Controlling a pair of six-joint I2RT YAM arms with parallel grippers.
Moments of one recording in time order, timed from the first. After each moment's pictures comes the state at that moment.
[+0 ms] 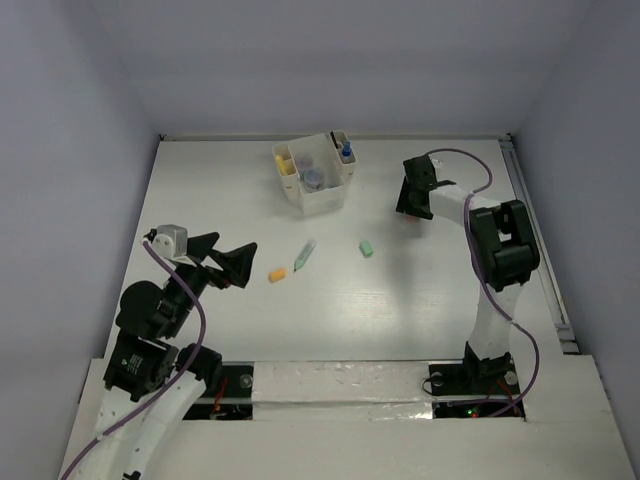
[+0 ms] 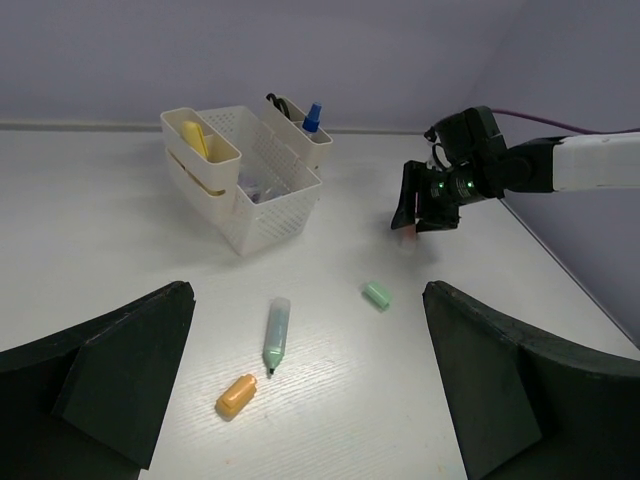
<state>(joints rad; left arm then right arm) -0.39 0.29 0.70 -0.33 0.05 -0.33 0.25 2.00 1.34 -0.27 0.33 0.46</state>
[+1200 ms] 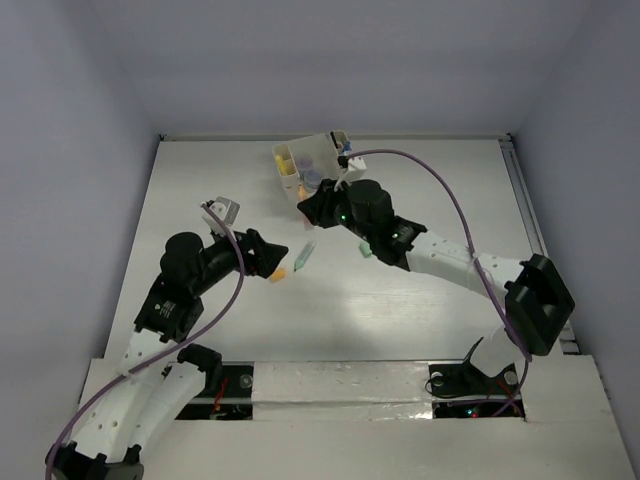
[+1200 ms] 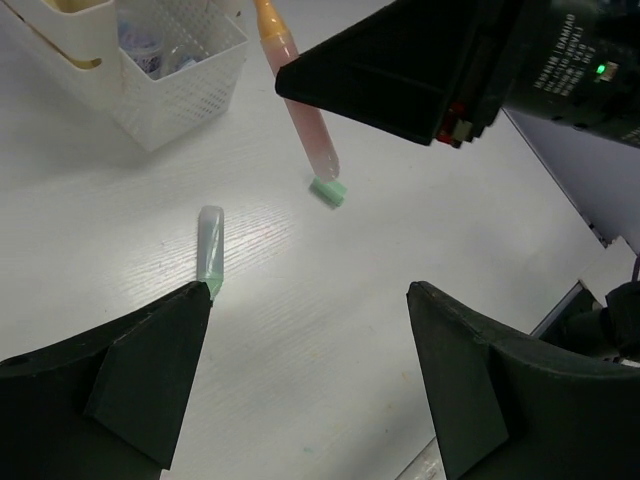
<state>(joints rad) -0.36 0.60 0.67 -0.26 0.35 -0.36 0.83 1.56 1.16 0.20 0.12 0.55</state>
